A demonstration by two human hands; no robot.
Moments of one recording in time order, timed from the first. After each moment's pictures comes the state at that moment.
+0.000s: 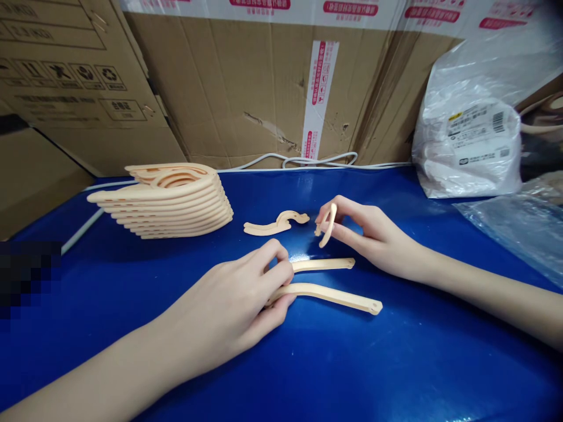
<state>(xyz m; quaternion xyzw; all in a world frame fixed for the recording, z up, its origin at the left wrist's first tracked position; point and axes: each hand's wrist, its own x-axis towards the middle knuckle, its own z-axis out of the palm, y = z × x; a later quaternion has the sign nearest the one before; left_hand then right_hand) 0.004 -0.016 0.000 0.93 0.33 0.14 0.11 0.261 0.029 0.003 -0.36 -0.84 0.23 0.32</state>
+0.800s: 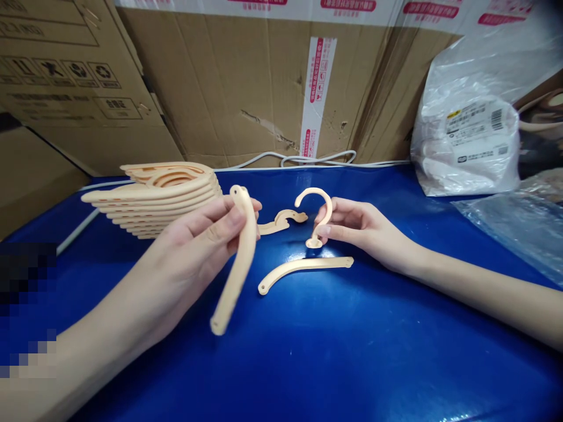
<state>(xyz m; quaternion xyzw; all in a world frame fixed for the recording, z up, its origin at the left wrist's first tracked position) -0.001 0.000 0.025 0.61 0.47 0.43 0.47 0.254 0.030 -0.001 -0.38 -0.64 0.55 0.37</state>
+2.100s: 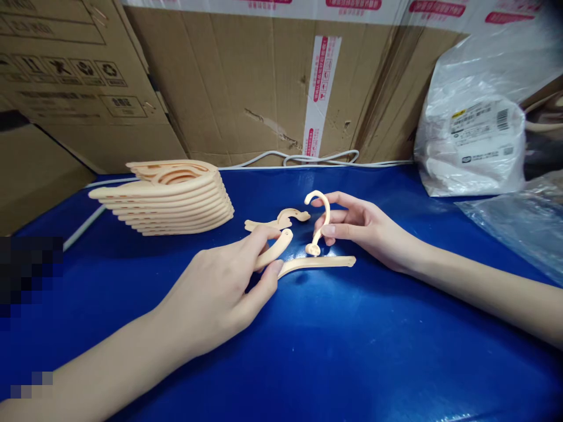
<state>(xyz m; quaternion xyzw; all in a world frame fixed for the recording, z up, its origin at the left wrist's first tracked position) 0.003 -0.017 0.006 0.86 0.45 0.20 0.12 0.256 0.032 -0.007 -0.34 -0.59 0.63 0.38</state>
